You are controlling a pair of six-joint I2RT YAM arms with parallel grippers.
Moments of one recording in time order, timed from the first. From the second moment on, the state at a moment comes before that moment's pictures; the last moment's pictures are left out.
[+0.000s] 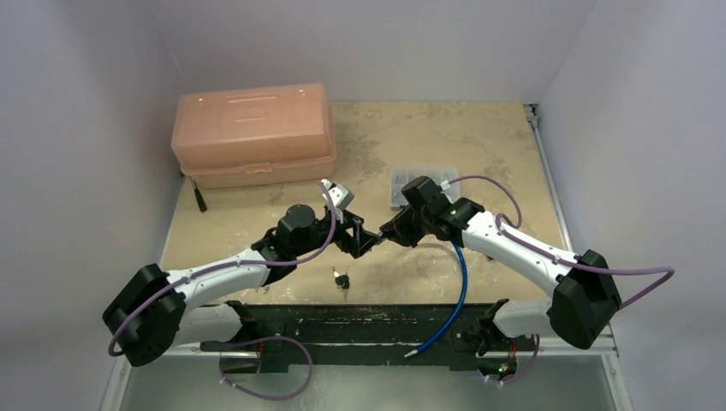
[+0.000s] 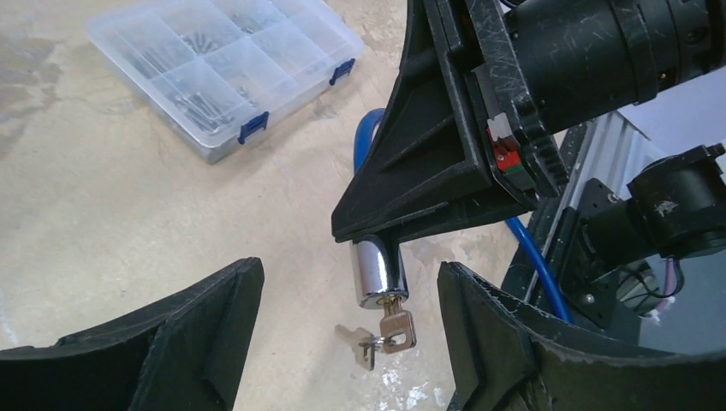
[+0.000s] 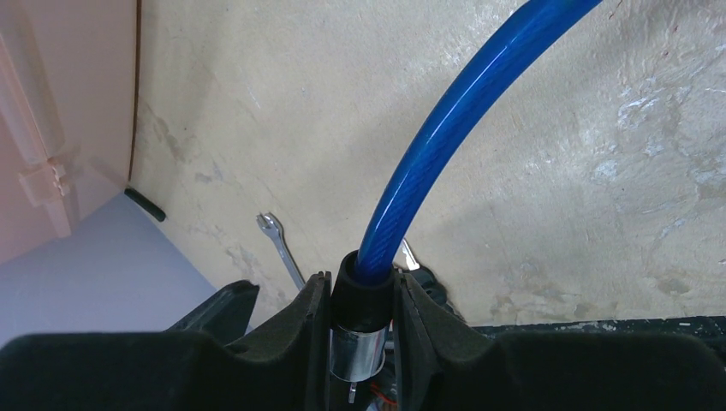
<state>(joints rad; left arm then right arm) -0.80 1.16 0.49 0.47 0.21 -0.31 0.73 1.32 0.95 -0.59 0.05 1.54</state>
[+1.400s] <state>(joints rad) -0.77 1.42 0.56 0.67 0.38 -0.47 0.73 1.26 0.93 -0.55 0.11 1.52</state>
